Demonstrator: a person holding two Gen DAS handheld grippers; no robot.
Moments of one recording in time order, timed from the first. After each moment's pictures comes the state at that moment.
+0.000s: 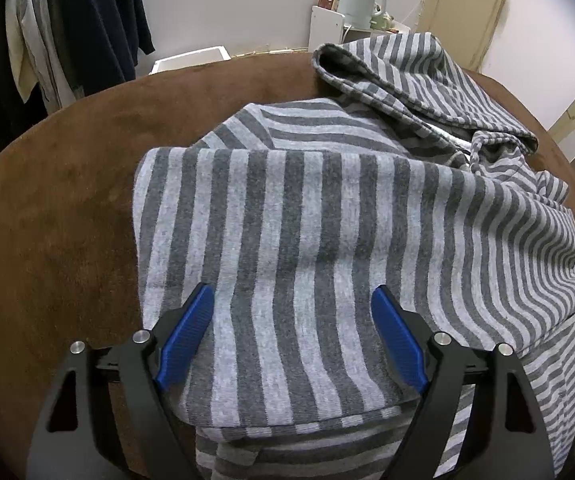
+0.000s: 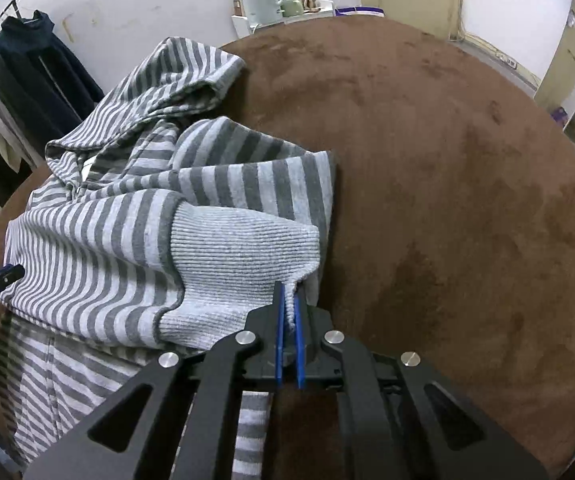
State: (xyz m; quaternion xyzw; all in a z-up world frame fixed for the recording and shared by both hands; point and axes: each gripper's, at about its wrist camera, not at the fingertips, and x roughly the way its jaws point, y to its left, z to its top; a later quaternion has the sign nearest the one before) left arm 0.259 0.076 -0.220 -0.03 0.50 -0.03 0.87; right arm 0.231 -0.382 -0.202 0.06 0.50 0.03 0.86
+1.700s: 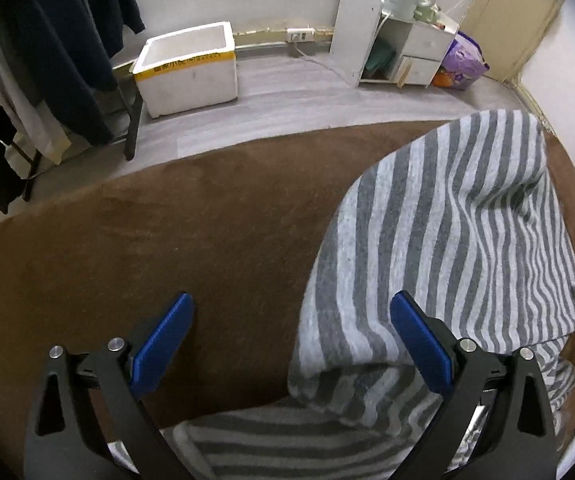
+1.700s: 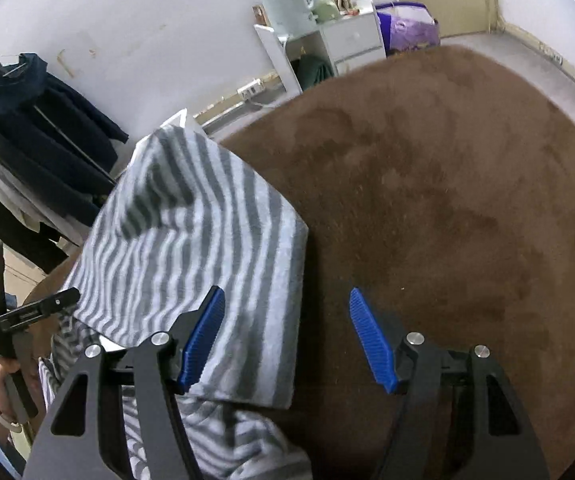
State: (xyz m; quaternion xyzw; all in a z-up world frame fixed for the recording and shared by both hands) left arm 0.490 0.058 -0.212 -0.07 0.58 0.01 0.82; right arm 0.471 -0.353 -0.188 0.12 0.51 0.10 0.85
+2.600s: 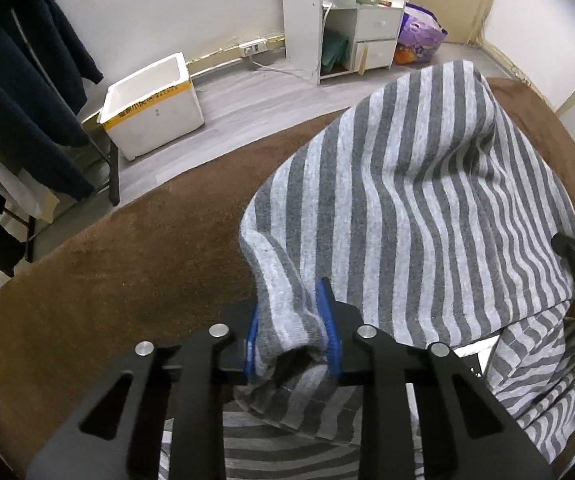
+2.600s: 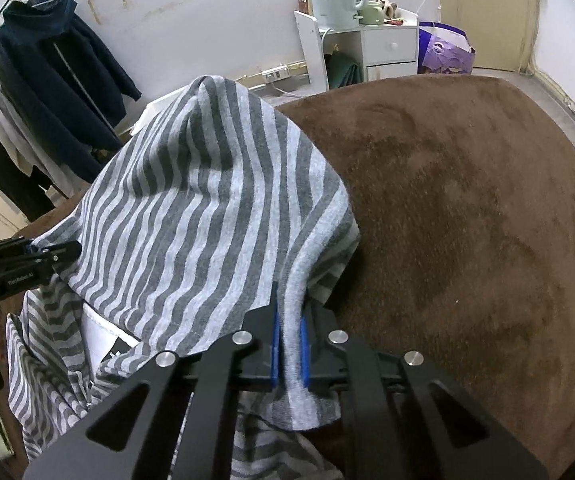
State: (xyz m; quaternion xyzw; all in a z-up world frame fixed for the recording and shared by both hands) left arm 0.490 0.008 -0.195 0.02 0.55 -0.04 0.83; right arm 0.462 -0.300 -0.185 0.02 0.51 0.12 0.85
